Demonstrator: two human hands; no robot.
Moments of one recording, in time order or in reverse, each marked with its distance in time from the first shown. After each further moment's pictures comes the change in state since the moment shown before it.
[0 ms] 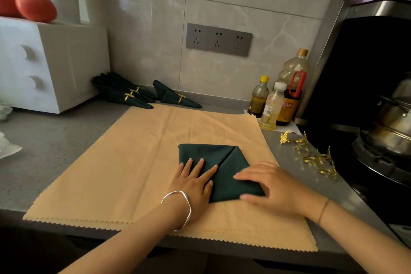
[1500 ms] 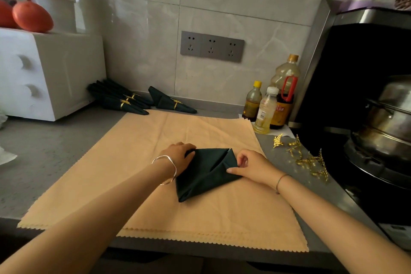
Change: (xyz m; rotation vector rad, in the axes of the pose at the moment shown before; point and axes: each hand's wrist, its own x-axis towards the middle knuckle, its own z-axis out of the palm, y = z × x) left_hand 0.068 -0.040 -0.038 -0.138 0.037 -0.076; right_hand 0.059 0.032 0.017 0.404 0.115 0.515
